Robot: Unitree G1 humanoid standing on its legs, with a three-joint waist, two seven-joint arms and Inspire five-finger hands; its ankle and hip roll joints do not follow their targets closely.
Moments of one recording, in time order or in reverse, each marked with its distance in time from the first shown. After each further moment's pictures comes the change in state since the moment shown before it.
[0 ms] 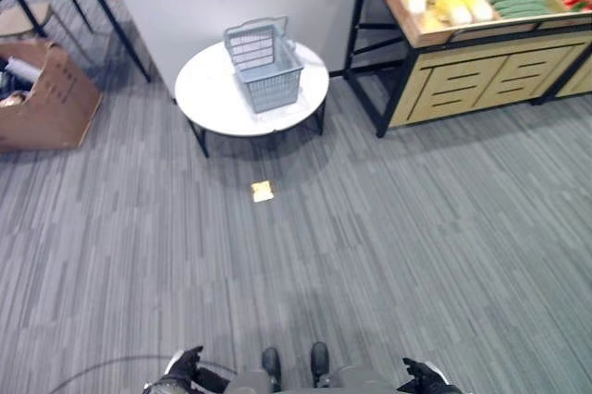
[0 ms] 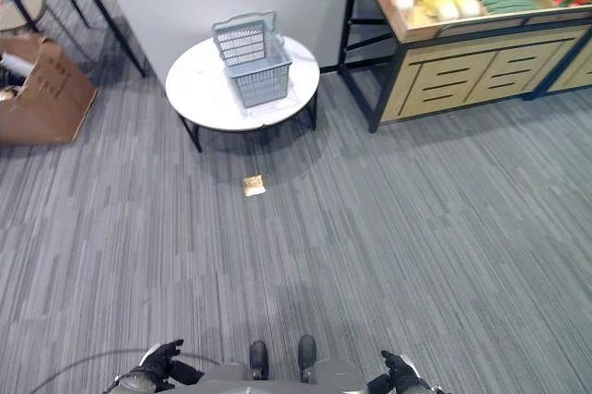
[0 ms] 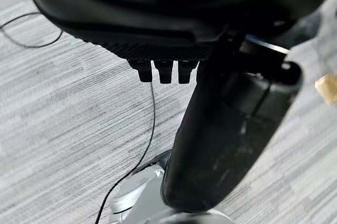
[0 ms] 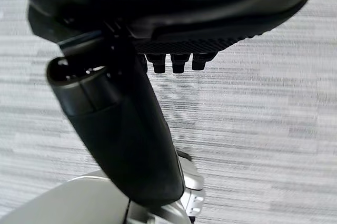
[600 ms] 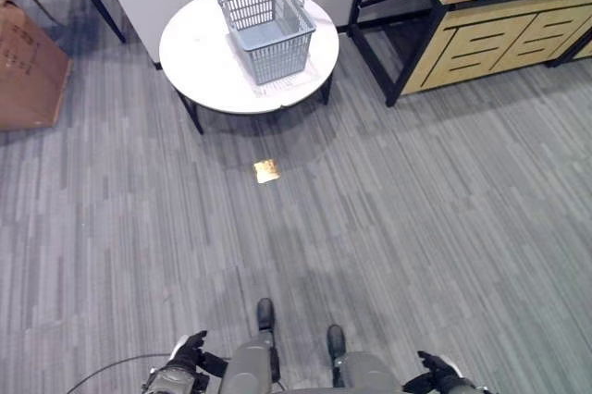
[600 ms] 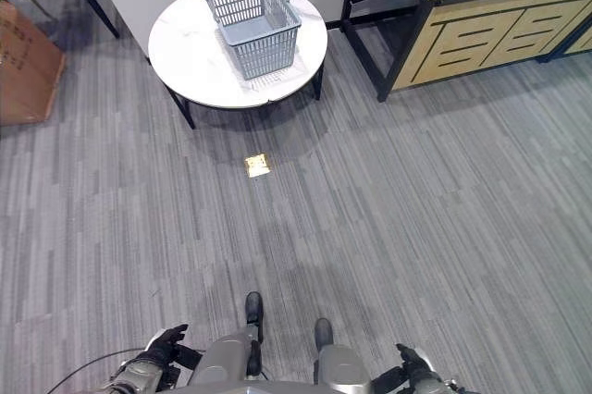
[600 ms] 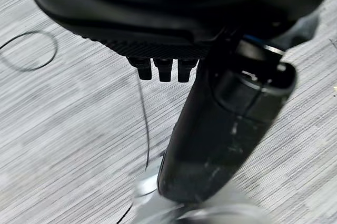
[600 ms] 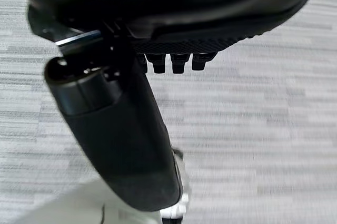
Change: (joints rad) left arm -0.052 0.012 -0.059 -0.016 -0.032 -0.007 0.018; right arm -0.010 0.001 -0.020 0.049 0.001 0.003 -0.009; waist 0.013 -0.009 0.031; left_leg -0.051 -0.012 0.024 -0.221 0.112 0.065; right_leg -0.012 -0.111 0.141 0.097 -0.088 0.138
